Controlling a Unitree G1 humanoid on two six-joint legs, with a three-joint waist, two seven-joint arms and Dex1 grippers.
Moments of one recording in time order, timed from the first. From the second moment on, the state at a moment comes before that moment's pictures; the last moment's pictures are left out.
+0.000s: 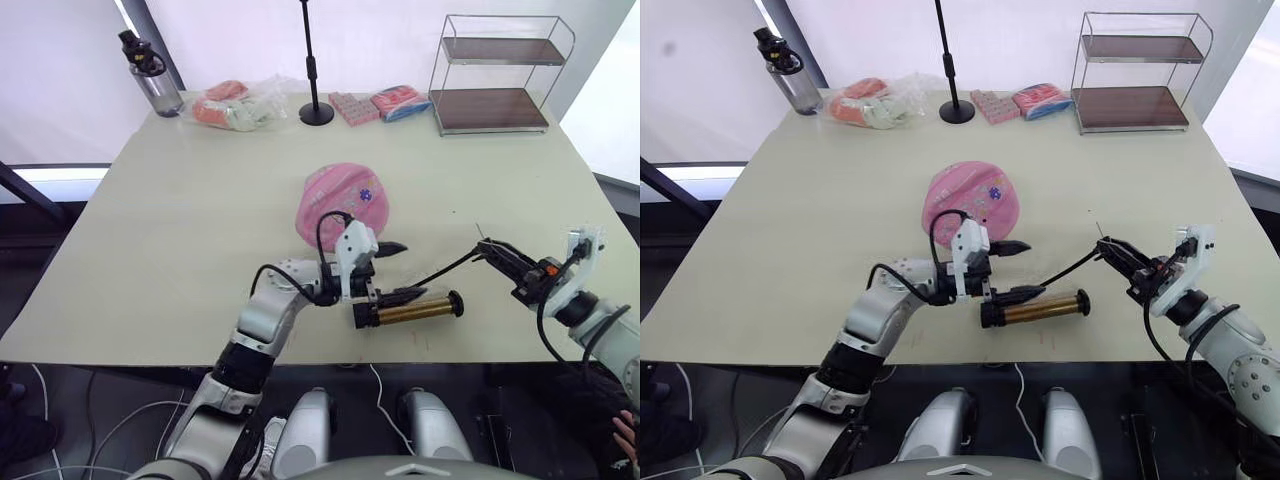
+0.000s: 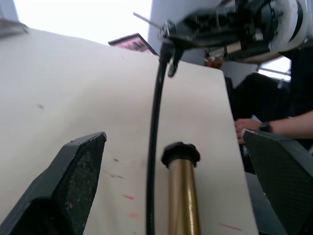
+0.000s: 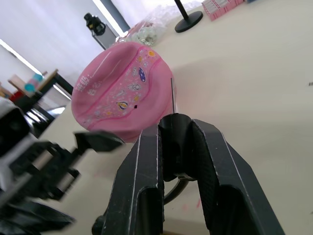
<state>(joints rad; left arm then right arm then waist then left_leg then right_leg) -0.42 0.27 -0.23 -0.08 -0.30 0.38 -0.95 0.00 -0.55 -0.33 -0.39 1.04 0.71 0.44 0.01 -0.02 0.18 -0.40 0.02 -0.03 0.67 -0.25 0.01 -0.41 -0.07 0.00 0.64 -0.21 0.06</state>
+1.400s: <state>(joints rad) -0.47 0.42 0.04 -0.05 -0.29 0.60 -0.51 -0.24 -0.71 -0.09 -0.31 0.56 0.39 0.91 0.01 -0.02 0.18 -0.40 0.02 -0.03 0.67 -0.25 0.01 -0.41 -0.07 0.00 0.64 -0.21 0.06</state>
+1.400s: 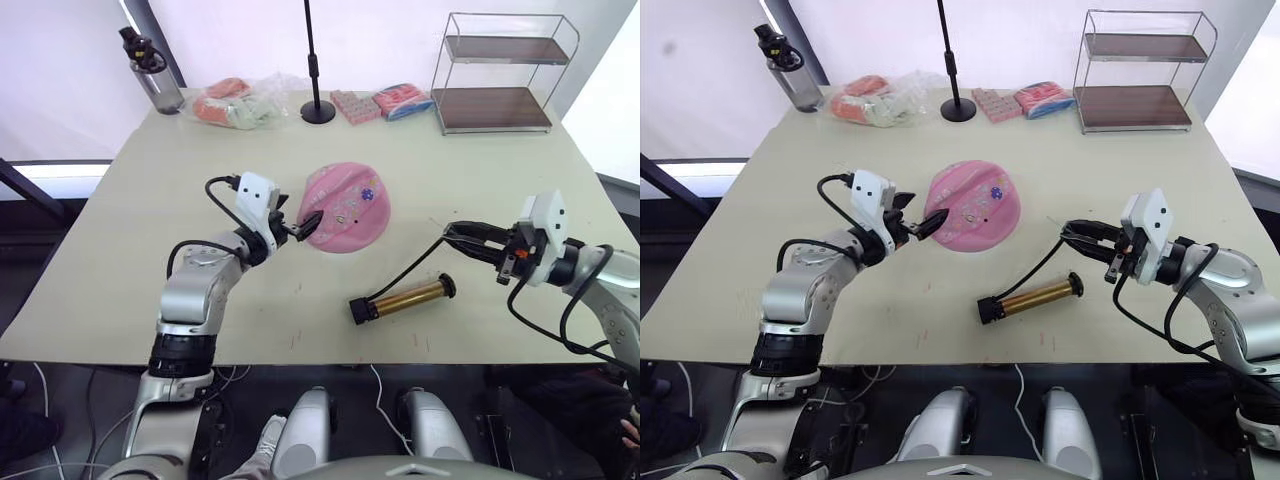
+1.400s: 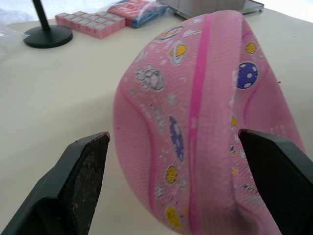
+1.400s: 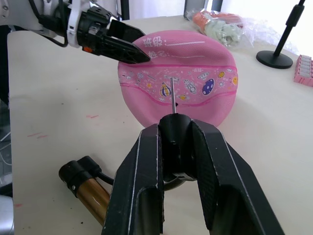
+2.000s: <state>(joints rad) -0.49 0.39 0.03 0.05 -0.28 0.49 -0.55 -0.36 -0.70 0.01 -0.38 0.55 0.69 0.74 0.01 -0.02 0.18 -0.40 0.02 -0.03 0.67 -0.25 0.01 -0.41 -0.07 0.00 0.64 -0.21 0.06</state>
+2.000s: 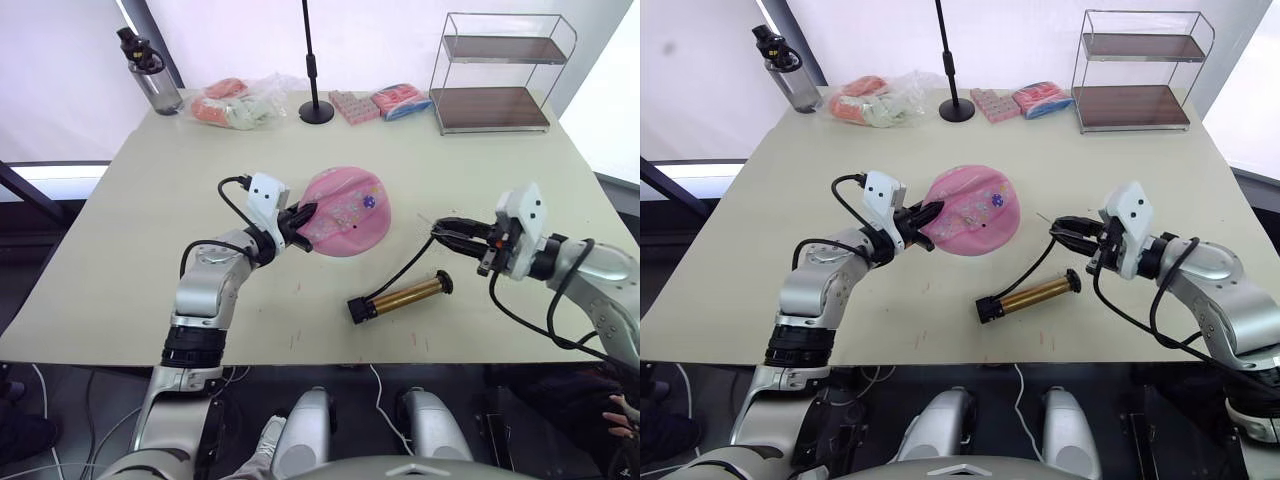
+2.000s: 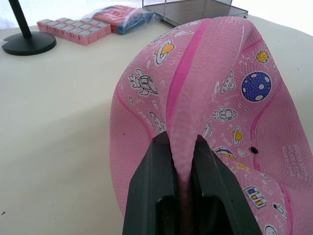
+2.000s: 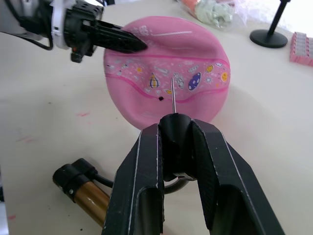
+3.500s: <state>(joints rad) -0.47 0.35 0.03 0.06 -0.26 0.43 -0.54 -1.17 -0.37 0.51 0.38 0.29 1.24 0.79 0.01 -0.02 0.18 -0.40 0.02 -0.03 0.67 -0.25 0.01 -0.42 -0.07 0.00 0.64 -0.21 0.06</state>
